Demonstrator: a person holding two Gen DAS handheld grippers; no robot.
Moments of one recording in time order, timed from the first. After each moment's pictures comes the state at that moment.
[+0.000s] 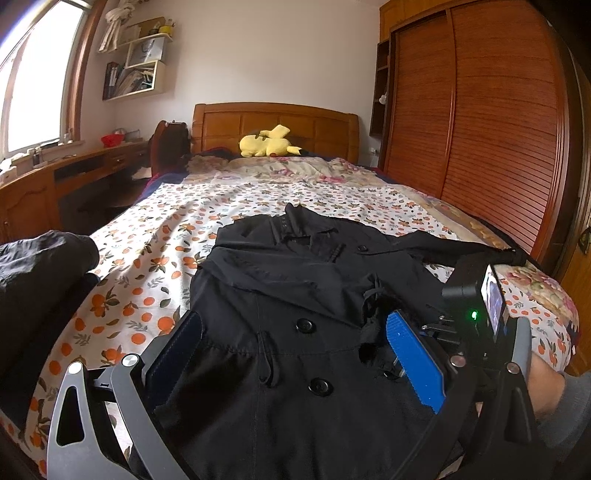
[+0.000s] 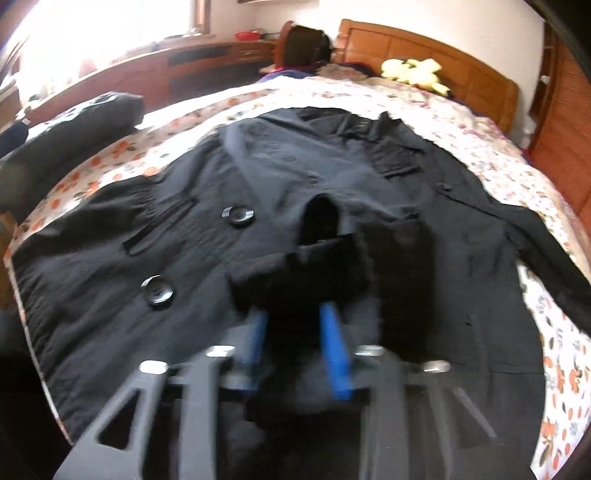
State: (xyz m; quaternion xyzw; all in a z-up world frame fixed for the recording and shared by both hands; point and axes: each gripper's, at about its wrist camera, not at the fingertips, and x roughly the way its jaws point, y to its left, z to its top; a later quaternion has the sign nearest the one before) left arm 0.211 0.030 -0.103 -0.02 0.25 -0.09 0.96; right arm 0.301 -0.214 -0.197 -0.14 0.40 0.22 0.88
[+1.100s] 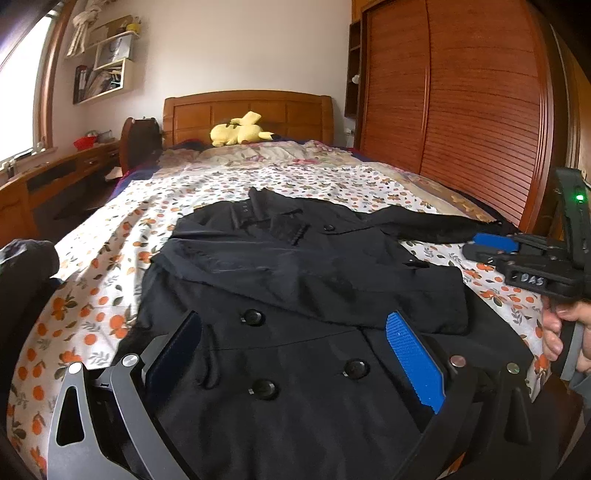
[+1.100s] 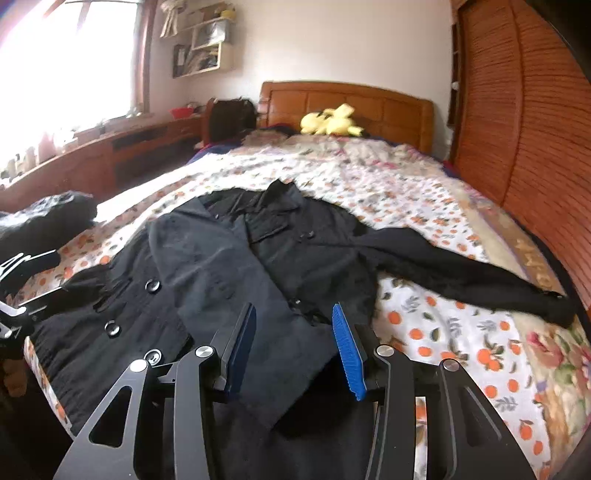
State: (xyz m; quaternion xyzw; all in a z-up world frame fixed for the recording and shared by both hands) left arm 0.230 -0.032 -0.130 0.02 0.27 -0.13 0.95; right arm 0.279 -0.351 -0.123 -0.06 0.30 0.15 0.94
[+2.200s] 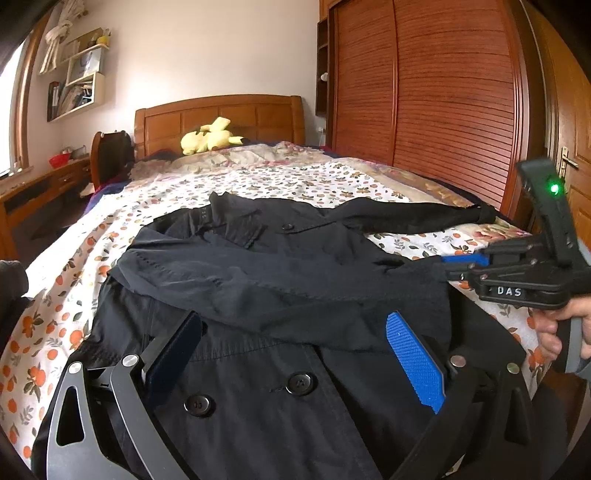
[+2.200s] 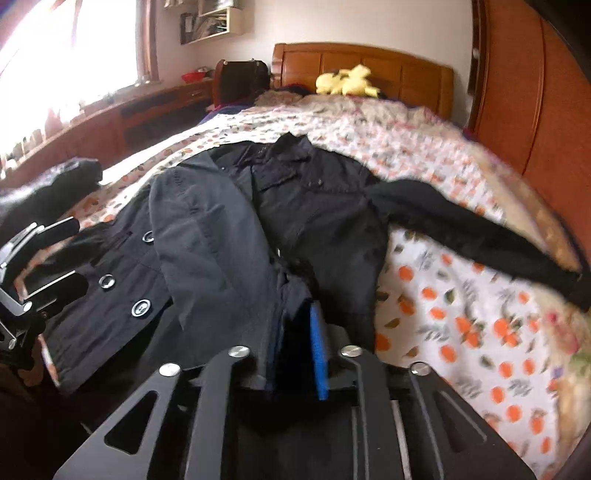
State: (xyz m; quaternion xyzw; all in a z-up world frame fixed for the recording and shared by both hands) left arm 0.232 -0.082 -0.149 0.04 0.25 -0.18 0.95; right arm 0.280 -0.367 -0.144 -0.08 0.36 0.17 0.91
